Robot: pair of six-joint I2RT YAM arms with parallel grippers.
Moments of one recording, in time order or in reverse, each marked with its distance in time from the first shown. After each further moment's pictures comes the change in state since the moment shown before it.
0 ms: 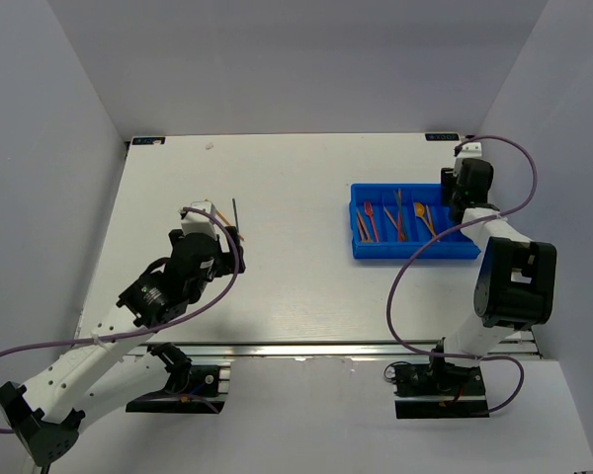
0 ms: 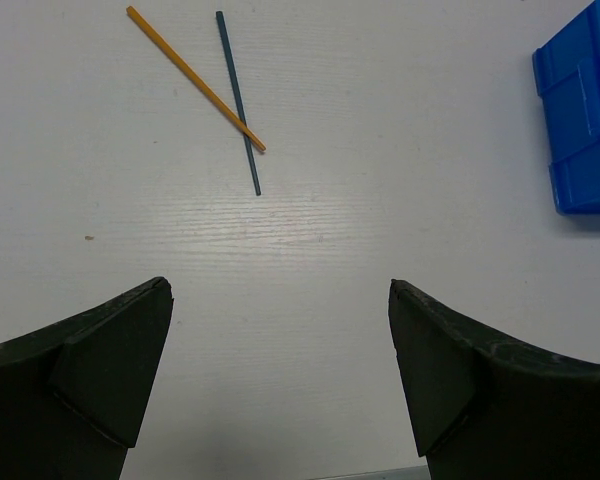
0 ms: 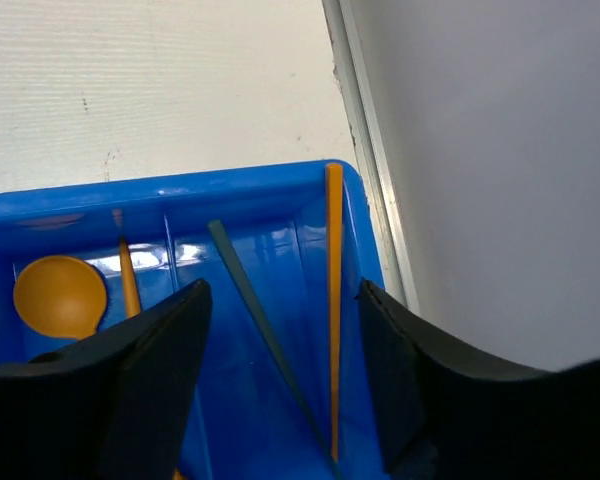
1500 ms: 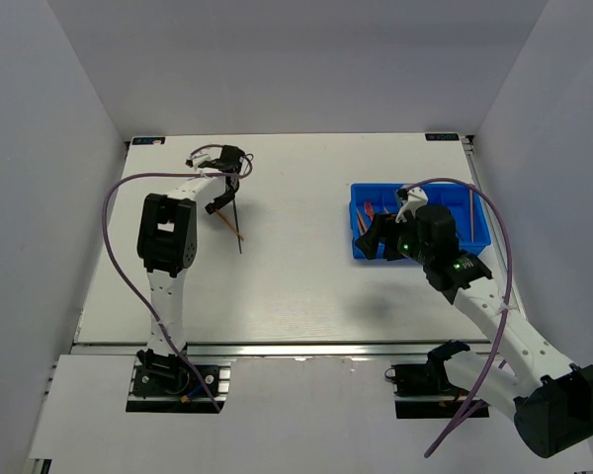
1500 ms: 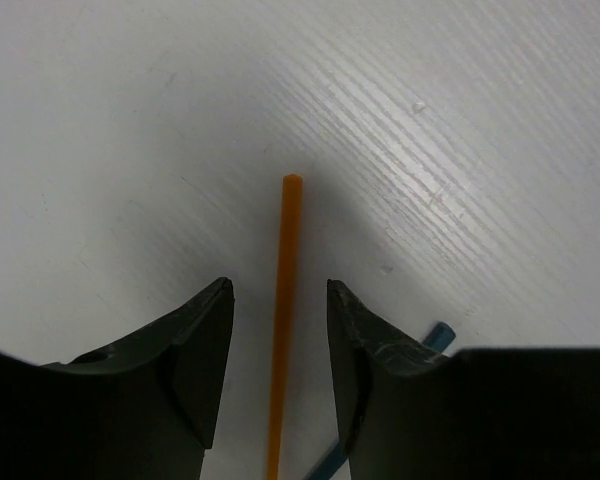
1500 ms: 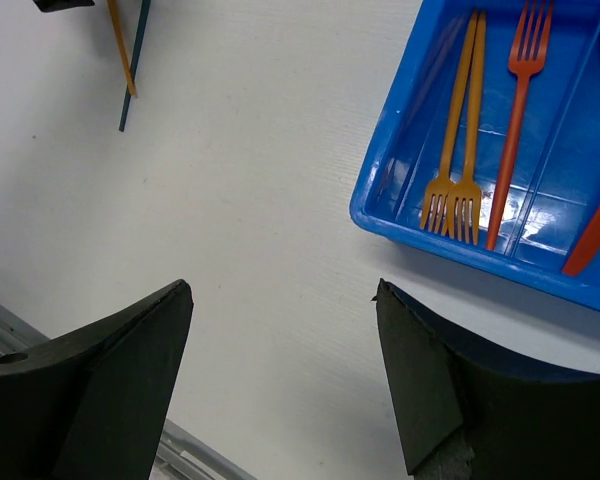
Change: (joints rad) left arm 0.488 1.431 0.908 -0.097 -0.124 -0.394; right arm 0.522 -0.699 -0.285 -0.405 -0.427 0.573
